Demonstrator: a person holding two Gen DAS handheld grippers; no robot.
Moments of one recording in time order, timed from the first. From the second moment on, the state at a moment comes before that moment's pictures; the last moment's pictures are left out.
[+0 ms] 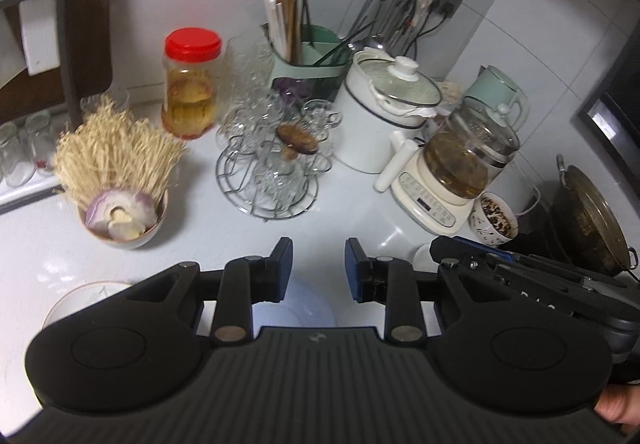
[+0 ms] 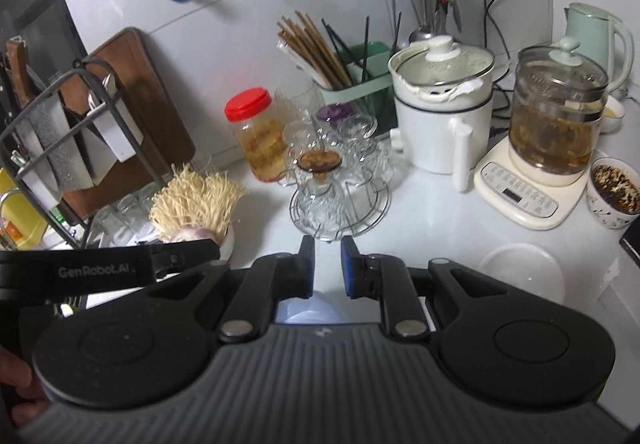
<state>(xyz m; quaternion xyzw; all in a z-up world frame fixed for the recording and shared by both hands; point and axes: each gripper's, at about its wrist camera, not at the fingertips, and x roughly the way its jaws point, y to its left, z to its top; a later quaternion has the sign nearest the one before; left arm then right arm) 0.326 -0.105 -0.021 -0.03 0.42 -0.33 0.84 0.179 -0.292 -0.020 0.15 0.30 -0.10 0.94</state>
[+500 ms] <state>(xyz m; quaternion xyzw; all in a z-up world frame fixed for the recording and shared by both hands) 0.318 -0.134 -0.020 -0.02 0.42 -0.38 0.82 0.147 -0.312 -0.010 0.17 0.28 -0.15 0.93</state>
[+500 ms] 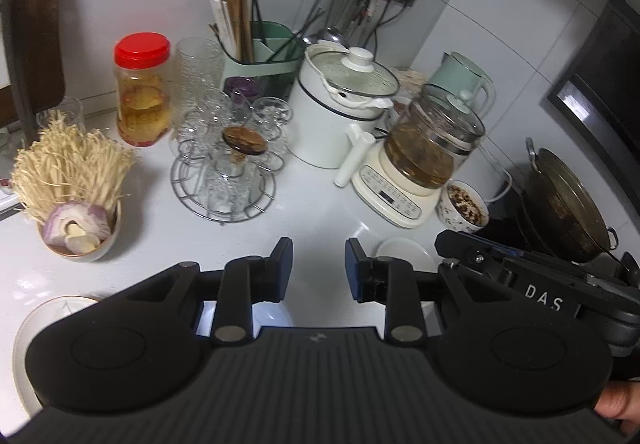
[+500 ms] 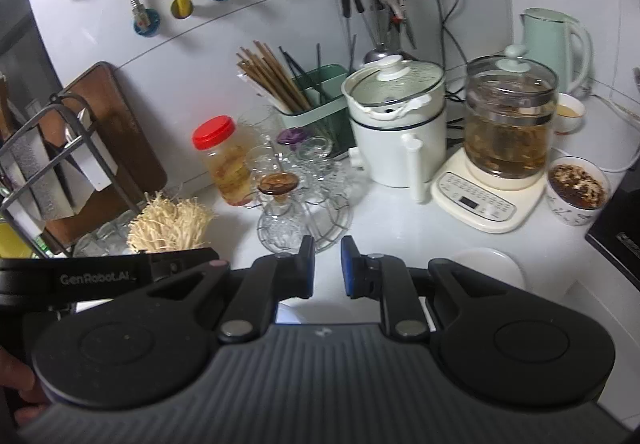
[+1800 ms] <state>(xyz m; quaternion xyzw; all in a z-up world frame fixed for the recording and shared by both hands) 0.312 -0.314 -0.092 0.00 0.48 -0.35 0.80 0.093 -0.490 -0.076 0.25 0.29 -0.18 0.91</state>
